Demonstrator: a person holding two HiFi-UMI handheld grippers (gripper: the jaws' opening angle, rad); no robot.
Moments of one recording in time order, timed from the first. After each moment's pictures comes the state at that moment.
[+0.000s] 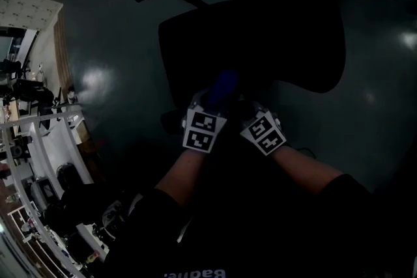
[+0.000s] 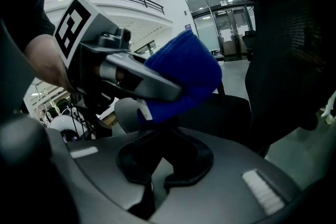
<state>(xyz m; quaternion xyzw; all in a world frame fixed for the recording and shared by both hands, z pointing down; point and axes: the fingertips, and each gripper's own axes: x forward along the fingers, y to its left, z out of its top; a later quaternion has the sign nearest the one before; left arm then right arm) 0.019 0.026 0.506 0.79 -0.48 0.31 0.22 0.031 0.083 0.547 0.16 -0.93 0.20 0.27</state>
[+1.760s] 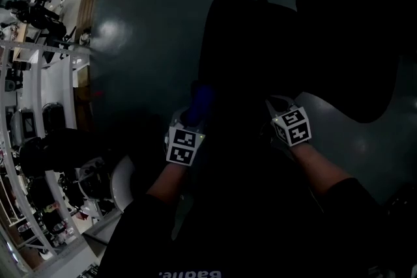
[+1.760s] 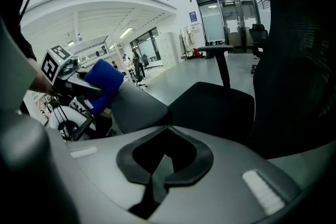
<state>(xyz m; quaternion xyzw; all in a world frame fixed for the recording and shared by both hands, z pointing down) -0.133 0.177 0.524 0.67 -0.62 0.32 0.27 0.030 0.062 0.581 0.14 -0.91 0.20 0.34</state>
